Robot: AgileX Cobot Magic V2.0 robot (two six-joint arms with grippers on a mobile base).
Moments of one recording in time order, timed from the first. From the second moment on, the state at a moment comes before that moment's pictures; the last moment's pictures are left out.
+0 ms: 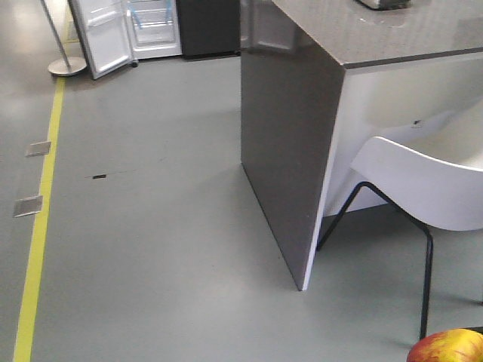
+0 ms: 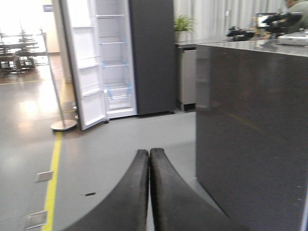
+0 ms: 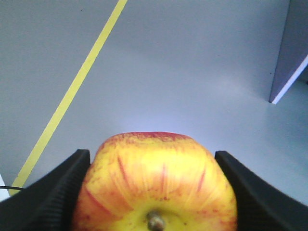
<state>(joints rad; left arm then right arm) 0.00 -0.01 0.02 0.01 0.06 -0.06 0.28 0.55 -0.64 0.40 1.06 -0.36</state>
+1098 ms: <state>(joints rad) 0.00 -0.01 0.02 0.01 0.06 -0.06 0.28 0.55 -0.64 0.40 1.06 -0.36</state>
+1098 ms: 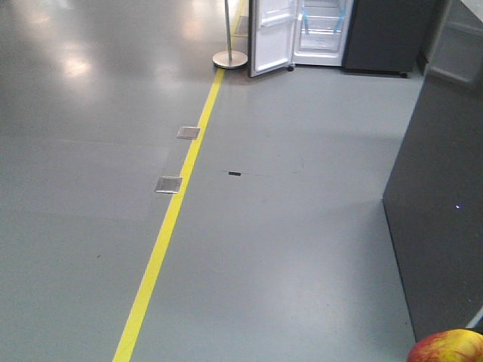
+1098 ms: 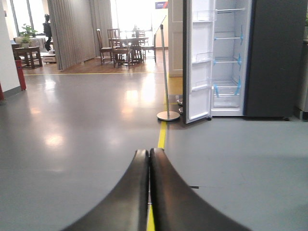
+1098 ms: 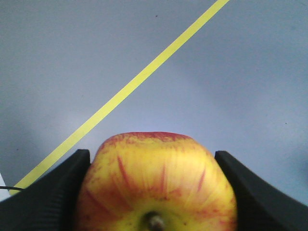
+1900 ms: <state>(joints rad) 0.00 -0.01 0.02 0.01 0.06 -0.06 0.28 0.55 -0.64 0.40 1.06 -0.36</state>
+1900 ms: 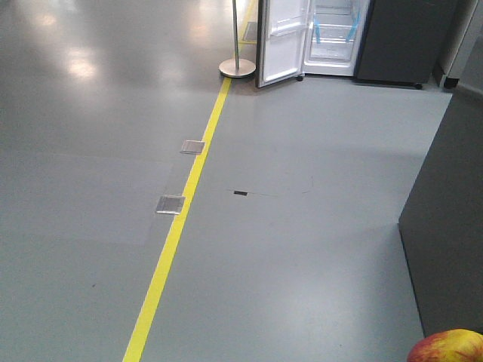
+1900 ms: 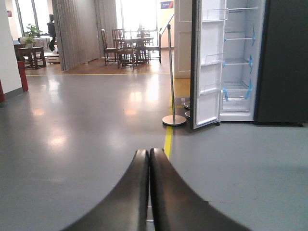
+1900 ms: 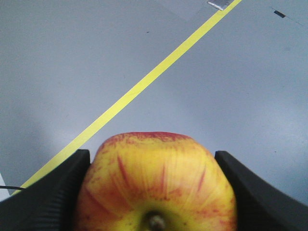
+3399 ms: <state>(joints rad) 0.00 -0.01 0.02 0.01 0.06 -0.06 0.28 0.55 -0.64 0.40 1.07 -0.36</state>
